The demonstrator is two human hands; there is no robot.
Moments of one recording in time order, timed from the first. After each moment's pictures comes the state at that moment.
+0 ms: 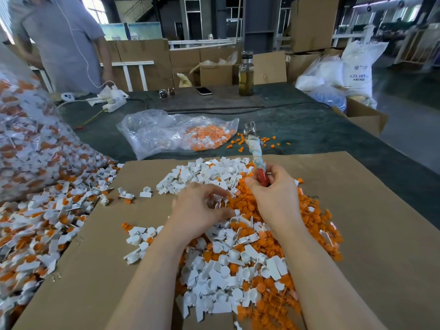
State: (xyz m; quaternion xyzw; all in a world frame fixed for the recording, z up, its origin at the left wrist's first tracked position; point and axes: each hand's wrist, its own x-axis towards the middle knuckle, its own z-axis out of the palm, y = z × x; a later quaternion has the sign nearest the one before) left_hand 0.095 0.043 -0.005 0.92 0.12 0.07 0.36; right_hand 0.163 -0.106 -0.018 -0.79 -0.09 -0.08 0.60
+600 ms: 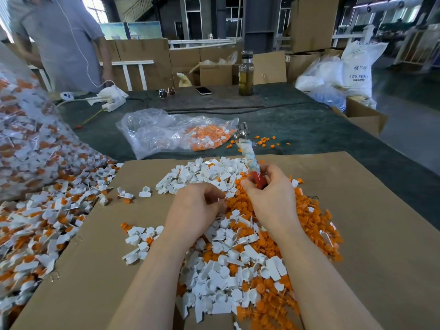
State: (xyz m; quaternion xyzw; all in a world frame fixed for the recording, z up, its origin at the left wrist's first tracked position) left_hand 0.101 0.046 -0.016 0.92 0.12 0.14 0.35; right_hand 0.159 -0.104 -0.018 -0.81 -0.12 -0.10 0.56
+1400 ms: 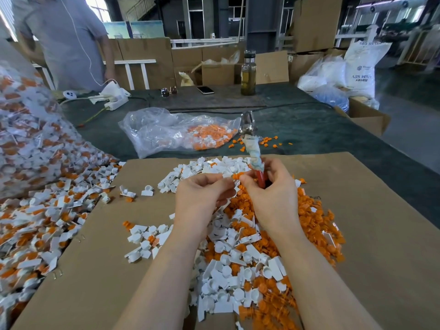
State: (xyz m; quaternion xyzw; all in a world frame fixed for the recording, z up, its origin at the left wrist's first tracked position) left_hand 0.101 0.022 0.002 0.63 0.20 0.18 0.73; right_hand 0.147 -0.099 -0.009 -0.76 -0.16 -0.14 0.62
